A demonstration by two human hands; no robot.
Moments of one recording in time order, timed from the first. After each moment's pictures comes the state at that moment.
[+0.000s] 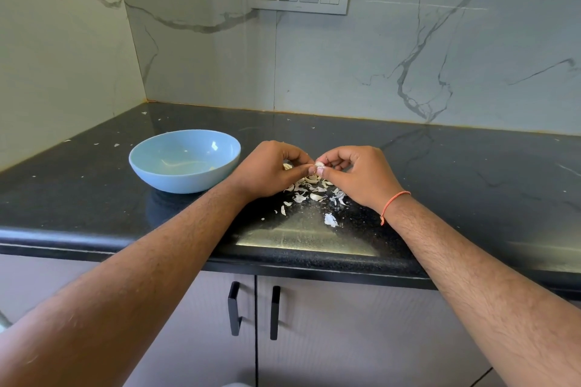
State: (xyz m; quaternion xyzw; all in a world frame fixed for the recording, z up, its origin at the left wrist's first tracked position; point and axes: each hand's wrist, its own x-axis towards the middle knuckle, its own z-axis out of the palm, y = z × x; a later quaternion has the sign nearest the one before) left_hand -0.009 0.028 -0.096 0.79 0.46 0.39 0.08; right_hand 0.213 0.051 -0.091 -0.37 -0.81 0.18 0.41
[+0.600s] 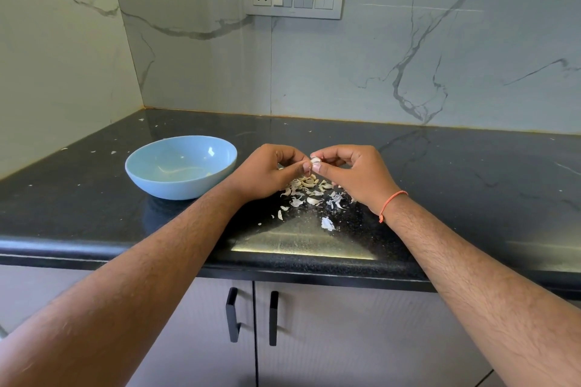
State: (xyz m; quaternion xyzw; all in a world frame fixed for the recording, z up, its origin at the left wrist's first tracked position) left_hand -0.011 0.031 -0.094 0.78 0.45 0.40 0.19; right_hand 0.214 0.057 -0.092 -0.34 -0.77 0.28 0.46
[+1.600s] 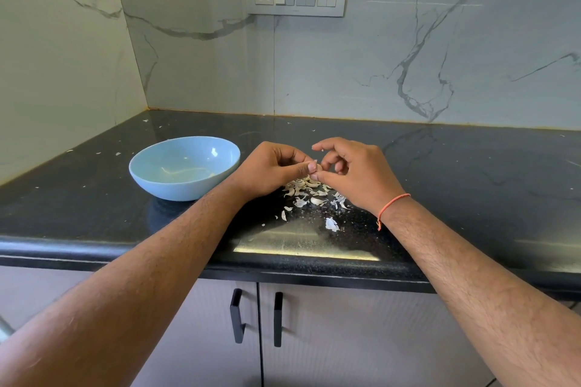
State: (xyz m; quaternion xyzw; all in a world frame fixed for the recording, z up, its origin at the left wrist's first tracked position) left_hand -0.012 0.029 -0.093 0.74 0.43 0.44 0.27; right_hand 0.211 0.050 -0.087 -0.33 -0.84 0.09 0.42
